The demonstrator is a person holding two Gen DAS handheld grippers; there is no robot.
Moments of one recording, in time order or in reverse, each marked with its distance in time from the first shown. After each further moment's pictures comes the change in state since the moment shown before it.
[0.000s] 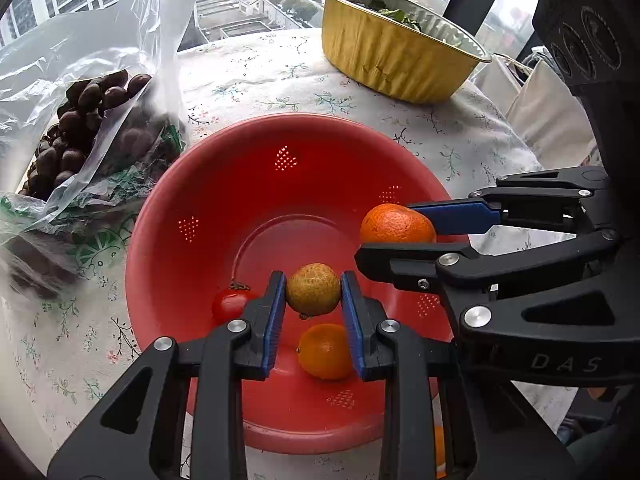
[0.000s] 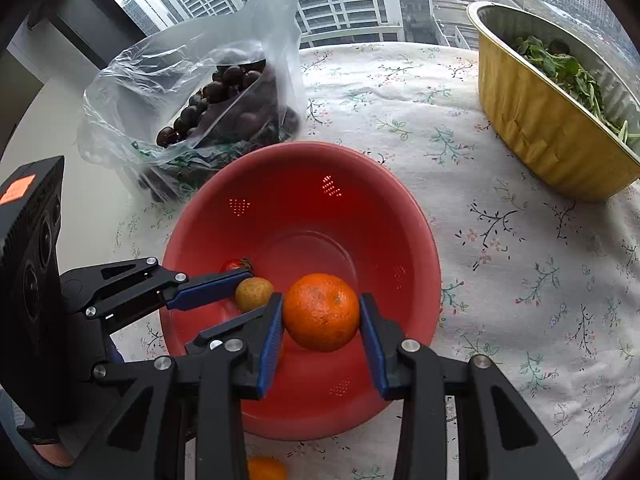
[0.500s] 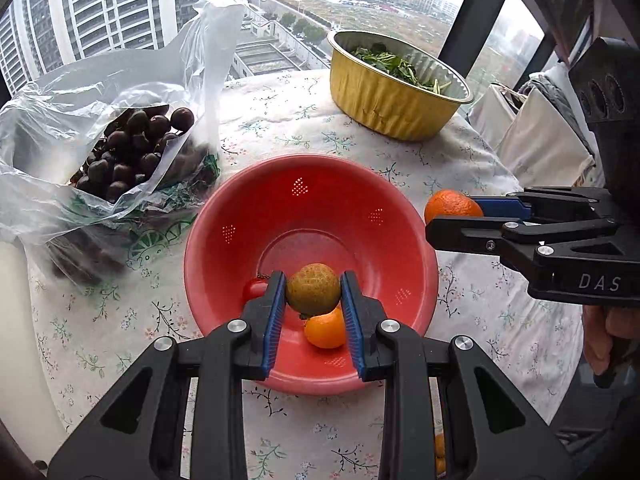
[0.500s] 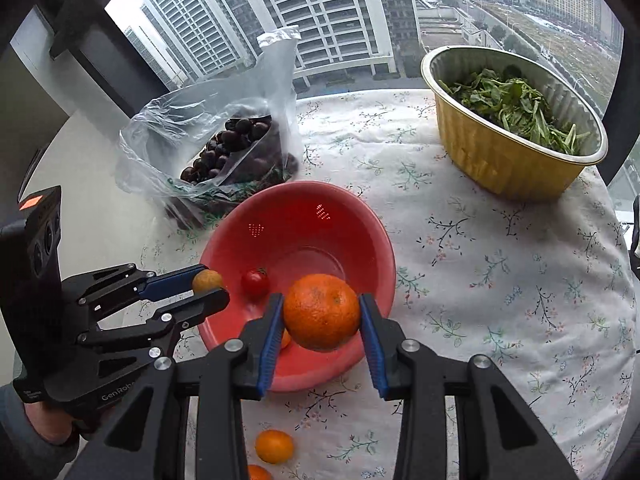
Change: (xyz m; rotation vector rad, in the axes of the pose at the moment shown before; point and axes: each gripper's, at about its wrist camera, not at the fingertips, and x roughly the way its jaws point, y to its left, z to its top) left arm -0.070 0.003 -0.005 -0.032 -0.092 0.011; right arm -0.066 -0.001 -0.022 0.032 -0.141 0.009
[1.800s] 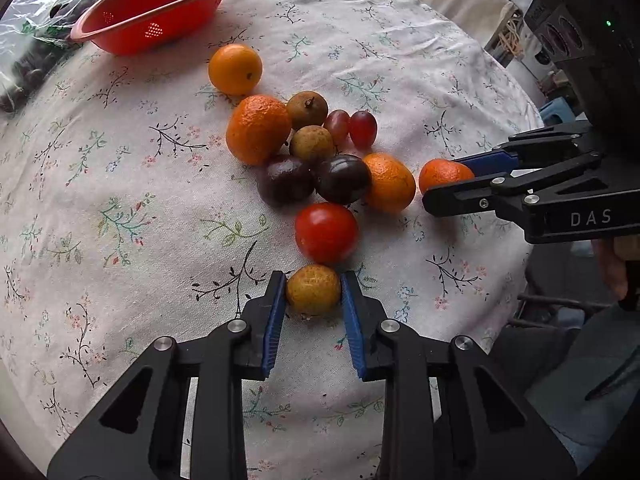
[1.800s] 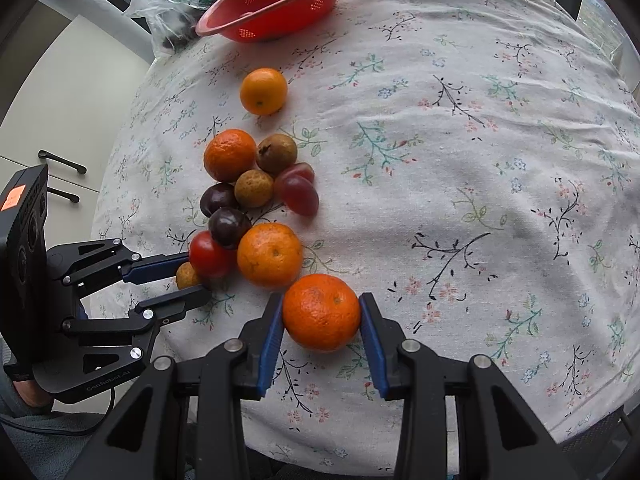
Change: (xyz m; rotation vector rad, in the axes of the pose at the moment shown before) left arm -0.030 -0.118 -0.285 0.202 0.243 -0.118; right arm -0.022 0.022 -0.284 0.135 0.232 -0.028
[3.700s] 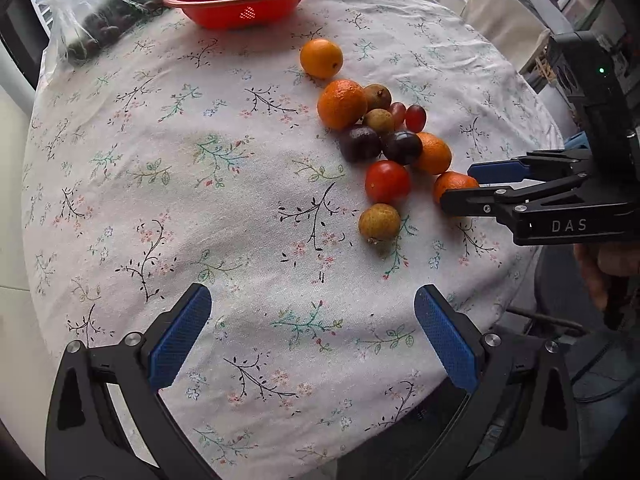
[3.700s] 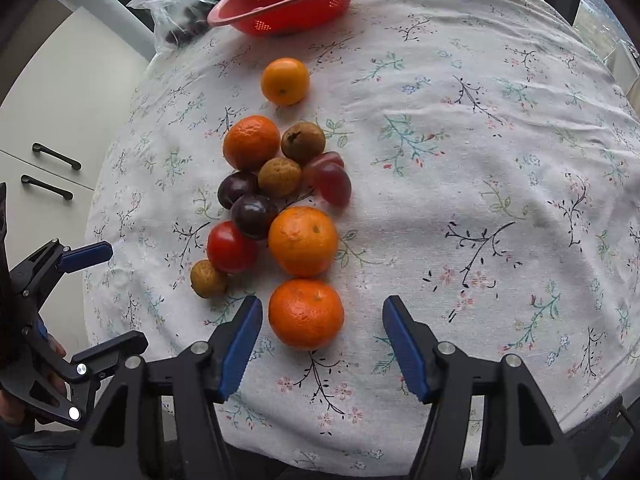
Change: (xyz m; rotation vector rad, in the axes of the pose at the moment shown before) left arm -0.056 0.032 -0.054 -0.139 0.005 0.086; right arm 0.009 0.025 -0.009 0.000 -0.021 -0.051
